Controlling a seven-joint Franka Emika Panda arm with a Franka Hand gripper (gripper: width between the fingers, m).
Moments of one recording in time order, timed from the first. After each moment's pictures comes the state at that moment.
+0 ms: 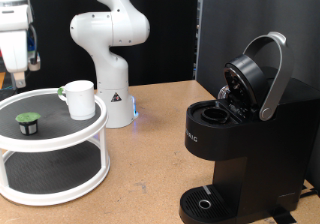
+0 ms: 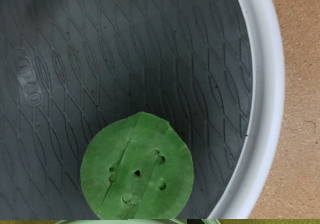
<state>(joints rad) -0.07 -0.48 -0.58 -2.50 -0.28 2.10 -1.34</state>
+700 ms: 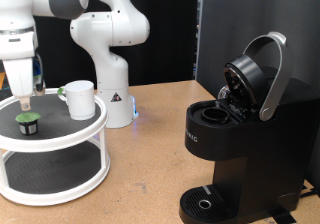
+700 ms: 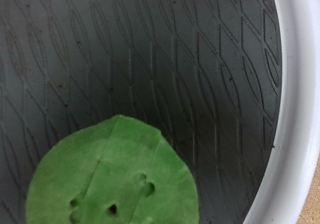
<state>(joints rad) -0.07 -0.39 -0.59 -2.56 -0.27 2.23 -1.34</state>
